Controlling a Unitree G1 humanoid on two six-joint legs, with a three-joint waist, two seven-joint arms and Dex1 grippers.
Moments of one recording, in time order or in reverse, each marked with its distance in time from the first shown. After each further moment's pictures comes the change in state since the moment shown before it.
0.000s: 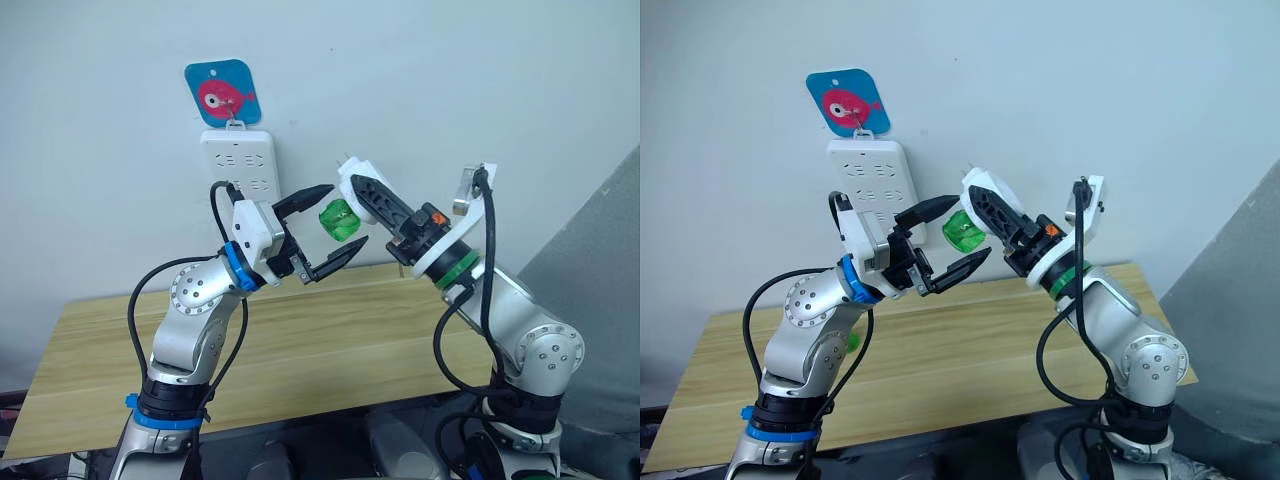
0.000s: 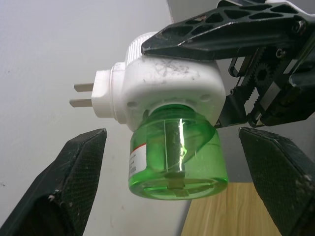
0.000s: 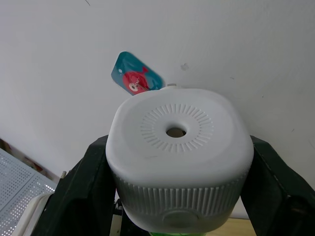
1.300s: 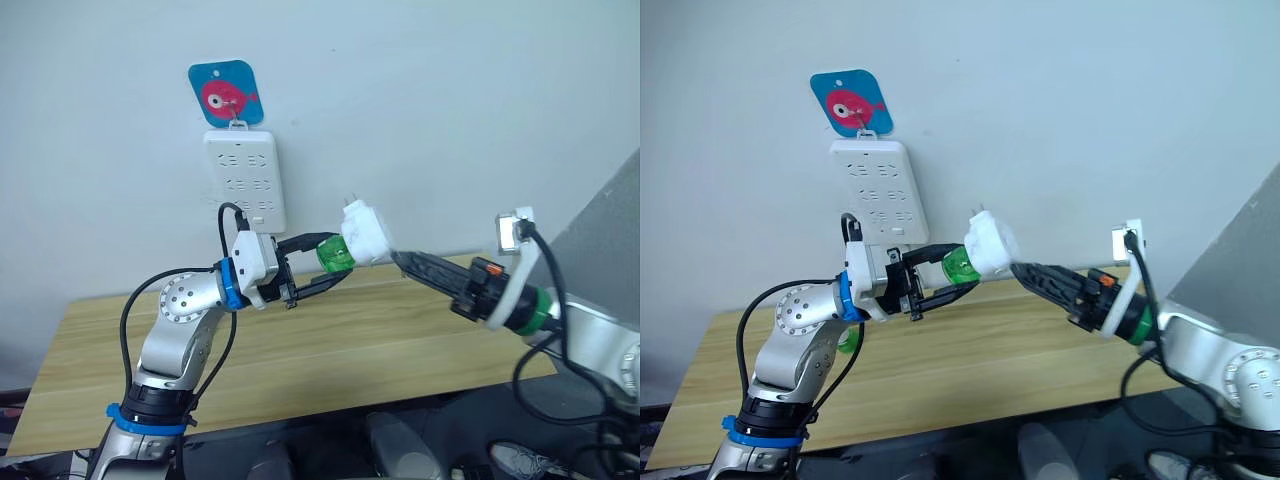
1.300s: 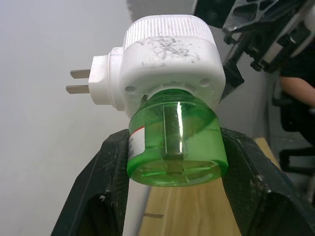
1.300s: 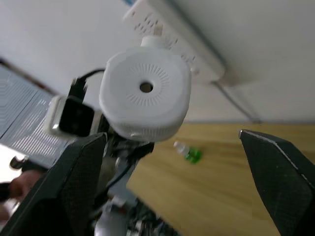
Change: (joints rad) left arm 0.065 0.116 -0.011 0.082 -0.026 -0.112 -0.279; right arm 0.246 -0.785 -0.086 0.088 0.480 0.127 0.409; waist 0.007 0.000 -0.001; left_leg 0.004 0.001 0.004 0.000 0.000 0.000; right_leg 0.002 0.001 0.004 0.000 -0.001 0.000
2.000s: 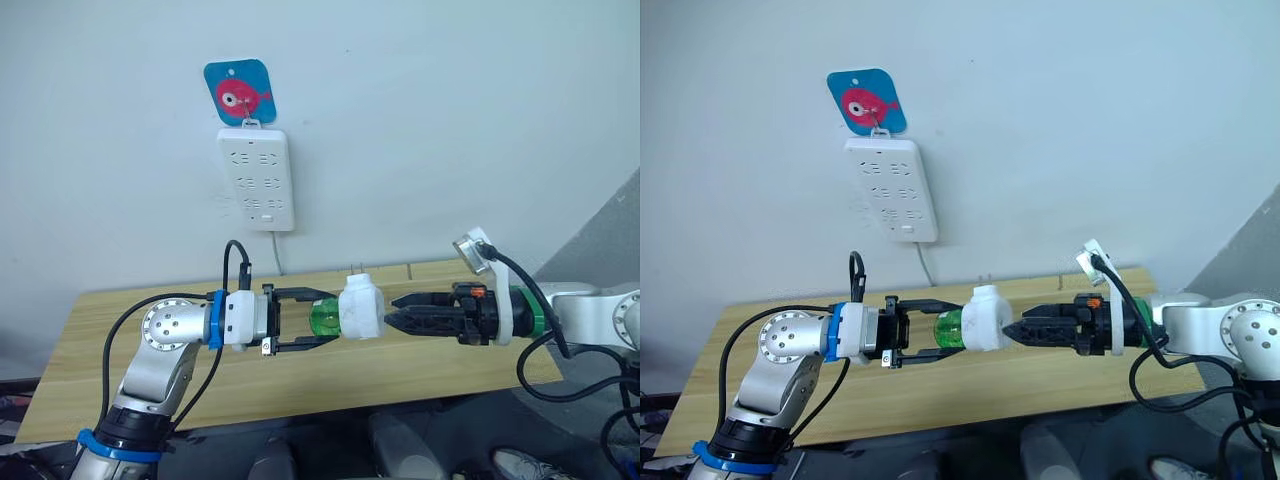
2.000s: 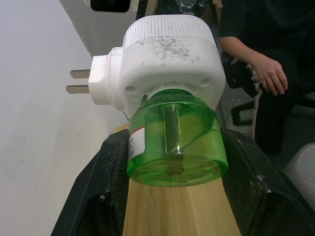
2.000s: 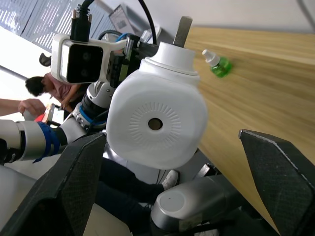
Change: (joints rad) left arm 0.126 0.082 -0.035 0.019 0.032 -0.188 -0.180; right arm -0.230 -0.074 0.268 0.156 -0.143 0.205 0.240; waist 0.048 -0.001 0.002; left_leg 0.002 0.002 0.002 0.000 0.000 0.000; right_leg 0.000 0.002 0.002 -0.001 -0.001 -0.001
